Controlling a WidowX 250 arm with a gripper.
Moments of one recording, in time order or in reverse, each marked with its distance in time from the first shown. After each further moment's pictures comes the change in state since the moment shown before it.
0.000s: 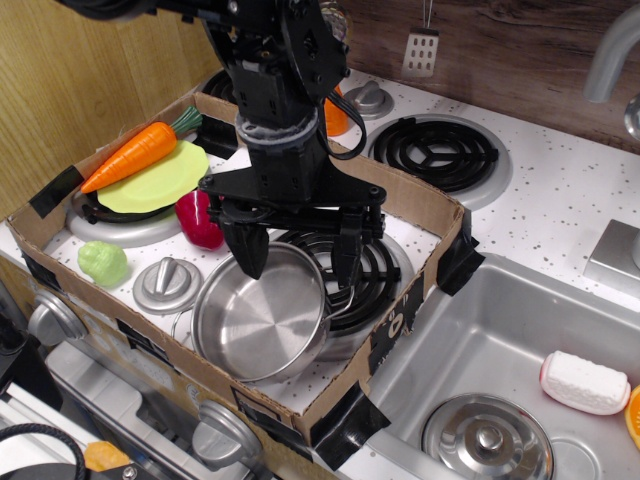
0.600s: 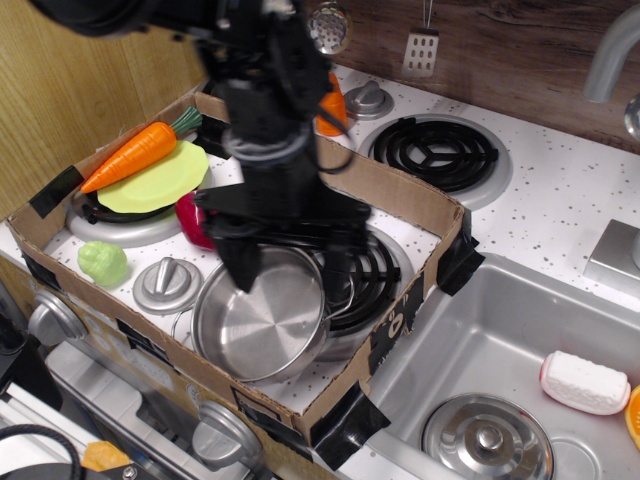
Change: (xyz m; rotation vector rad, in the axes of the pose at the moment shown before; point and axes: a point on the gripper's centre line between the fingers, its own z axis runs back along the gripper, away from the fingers) arm -0.005 0.017 -0.006 -0.019 0.029 -0.012
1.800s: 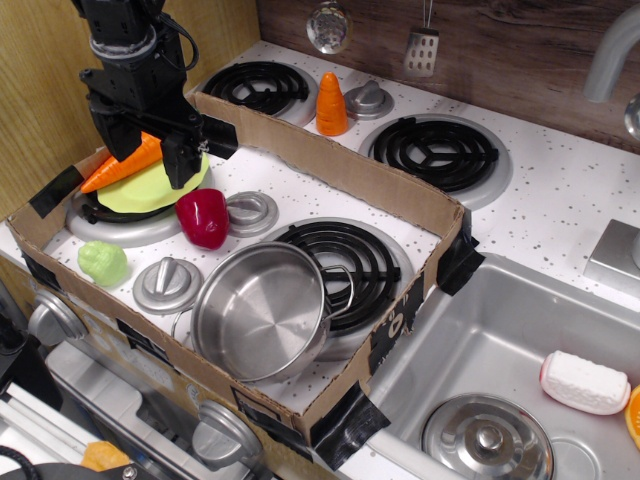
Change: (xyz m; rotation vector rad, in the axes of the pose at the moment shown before) arm 0.102 0.124 -0.002 0.217 -0.094 -0.337
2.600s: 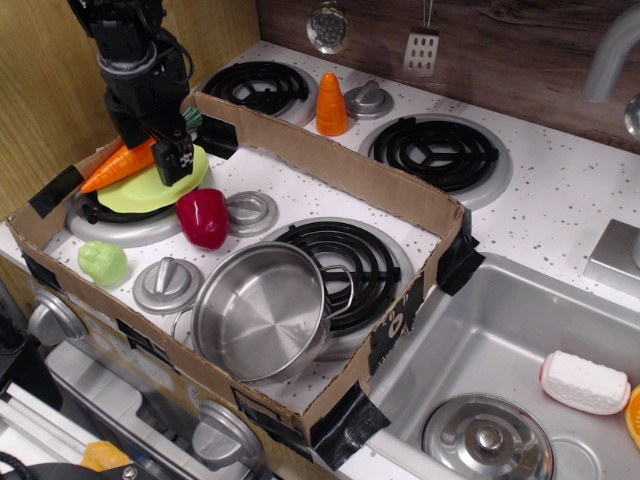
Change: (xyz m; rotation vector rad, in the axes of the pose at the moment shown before) arm 0.023 0.025 -0.035 0.013 -0.047 -0.267
